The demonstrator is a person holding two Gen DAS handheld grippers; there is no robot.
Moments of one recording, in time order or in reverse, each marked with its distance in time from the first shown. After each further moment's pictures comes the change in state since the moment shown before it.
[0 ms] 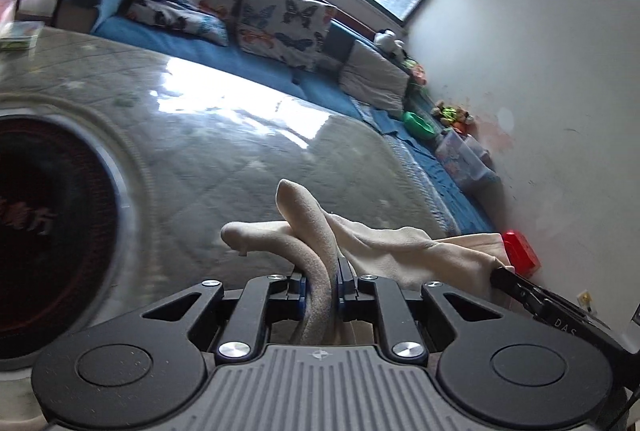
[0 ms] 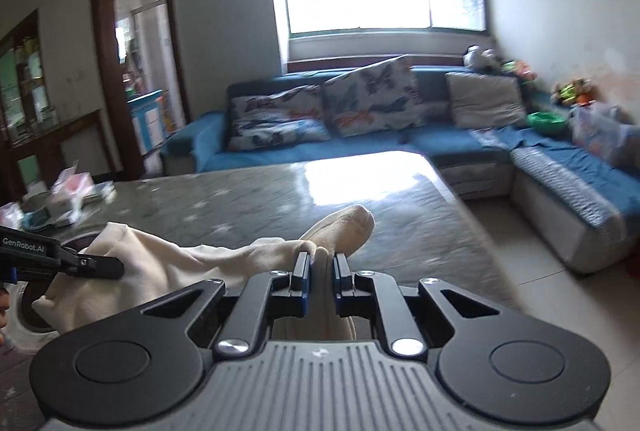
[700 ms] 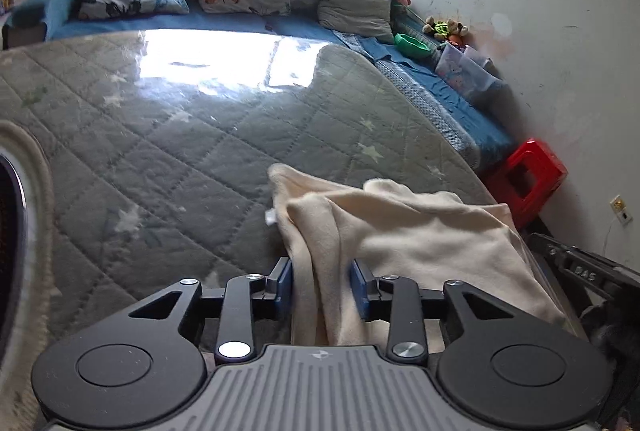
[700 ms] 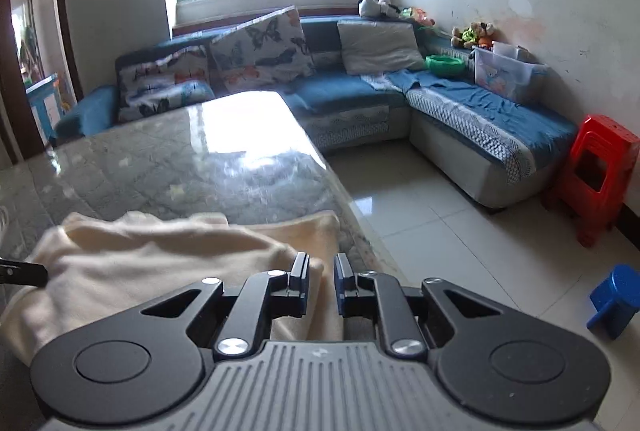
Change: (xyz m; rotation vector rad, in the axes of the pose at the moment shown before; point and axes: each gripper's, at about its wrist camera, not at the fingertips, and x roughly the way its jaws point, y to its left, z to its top) left arm 0.070 -0.045 -0.029 0.202 0.155 0.115; right arm 0.030 -0.100 -0.042 0.125 0.116 -0.256
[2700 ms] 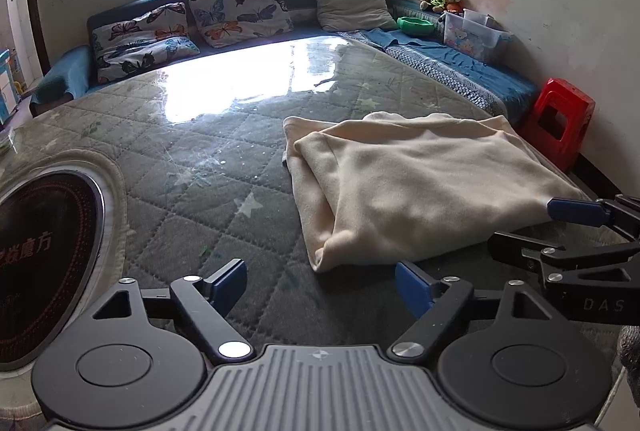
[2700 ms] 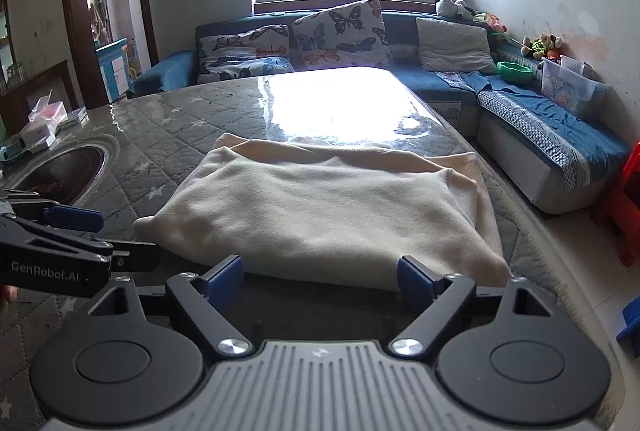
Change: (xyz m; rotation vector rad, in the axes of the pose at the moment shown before) left arm -0.040 -0.048 -0.073 0.239 -0.029 0.179; right arm -0.074 0.100 -0.063 -0.139 0.055 0.146
